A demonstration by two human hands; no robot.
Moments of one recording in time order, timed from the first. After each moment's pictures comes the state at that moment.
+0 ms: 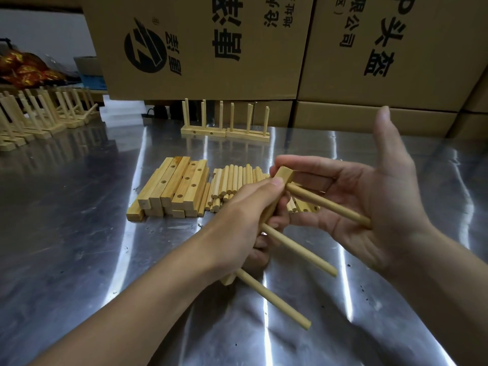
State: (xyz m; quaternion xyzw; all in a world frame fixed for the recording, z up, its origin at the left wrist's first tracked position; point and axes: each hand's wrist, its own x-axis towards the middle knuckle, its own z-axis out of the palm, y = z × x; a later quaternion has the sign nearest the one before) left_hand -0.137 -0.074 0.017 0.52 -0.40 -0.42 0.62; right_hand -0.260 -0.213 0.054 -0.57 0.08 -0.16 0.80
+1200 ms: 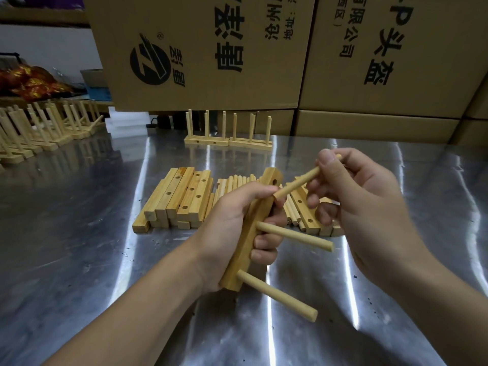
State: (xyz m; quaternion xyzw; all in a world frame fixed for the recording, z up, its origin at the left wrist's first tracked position) left_hand -0.119 -0.074 0.020 0.38 -0.34 -0.54 0.66; right_hand -0.250 -0.208 0.044 -0.66 0.09 -0.41 0.62
